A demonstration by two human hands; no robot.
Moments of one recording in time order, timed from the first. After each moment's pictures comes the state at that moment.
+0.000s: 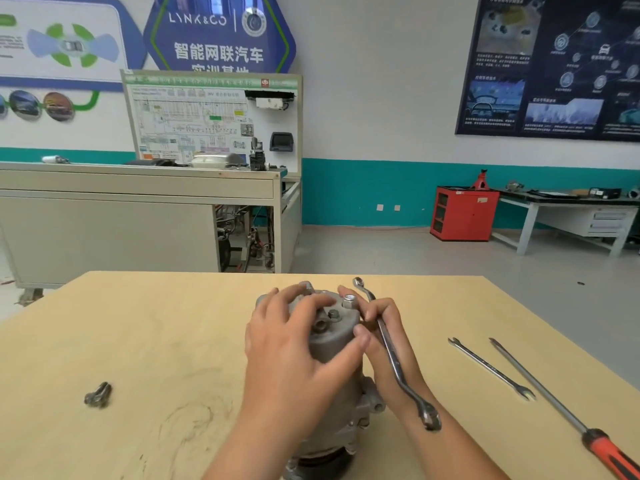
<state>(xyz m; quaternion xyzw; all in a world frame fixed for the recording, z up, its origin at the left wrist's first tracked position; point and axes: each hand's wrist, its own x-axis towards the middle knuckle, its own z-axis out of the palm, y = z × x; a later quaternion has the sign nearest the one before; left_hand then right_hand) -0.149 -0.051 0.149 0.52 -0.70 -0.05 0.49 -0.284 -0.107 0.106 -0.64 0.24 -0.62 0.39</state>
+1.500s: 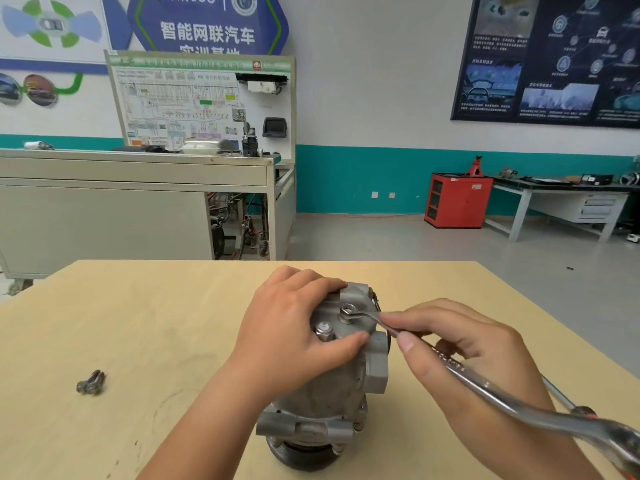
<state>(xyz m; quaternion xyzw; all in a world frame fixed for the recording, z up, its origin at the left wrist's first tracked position) -0.135 -0.074 0.167 0.43 -0.82 0.04 0.38 -0.313 -0.012 0.174 -0.73 0.40 -0.54 0.11</state>
